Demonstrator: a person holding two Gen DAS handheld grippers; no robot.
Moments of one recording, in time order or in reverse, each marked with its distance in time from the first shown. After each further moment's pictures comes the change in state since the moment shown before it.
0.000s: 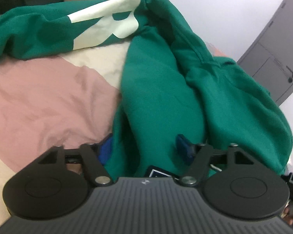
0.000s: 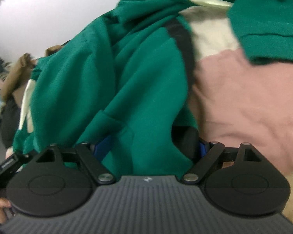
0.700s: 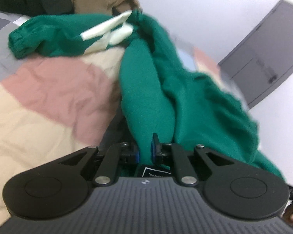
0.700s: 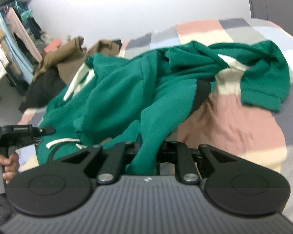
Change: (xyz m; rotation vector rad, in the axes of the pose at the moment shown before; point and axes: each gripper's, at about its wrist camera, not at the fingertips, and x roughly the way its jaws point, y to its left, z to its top) left arm -0.135 -0.019 -0.012 -0.043 0.085 -0.068; right arm -0.157 0.059 -0.027 -0.295 -0.036 0.048
